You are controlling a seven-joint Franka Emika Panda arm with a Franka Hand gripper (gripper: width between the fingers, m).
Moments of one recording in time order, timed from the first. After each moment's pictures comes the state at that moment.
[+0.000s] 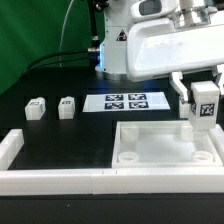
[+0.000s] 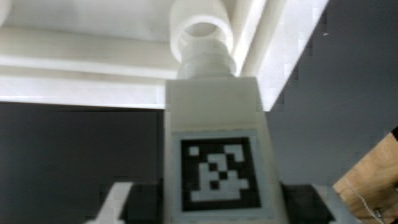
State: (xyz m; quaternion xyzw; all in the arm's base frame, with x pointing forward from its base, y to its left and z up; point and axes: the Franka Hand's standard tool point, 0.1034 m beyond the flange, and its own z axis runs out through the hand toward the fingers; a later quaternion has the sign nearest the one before) arm 0.611 0.104 0.112 -0.96 -0.07 -0.26 0.05
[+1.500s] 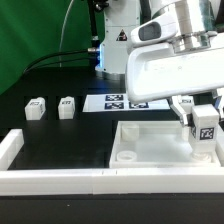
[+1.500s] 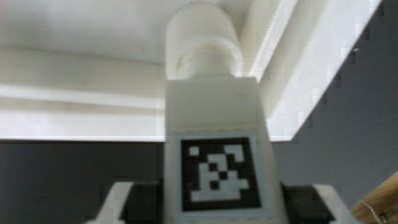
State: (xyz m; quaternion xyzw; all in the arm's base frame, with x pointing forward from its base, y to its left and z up) arm 0.618 0.102 0.080 -0.96 -0.06 -0.25 0.05
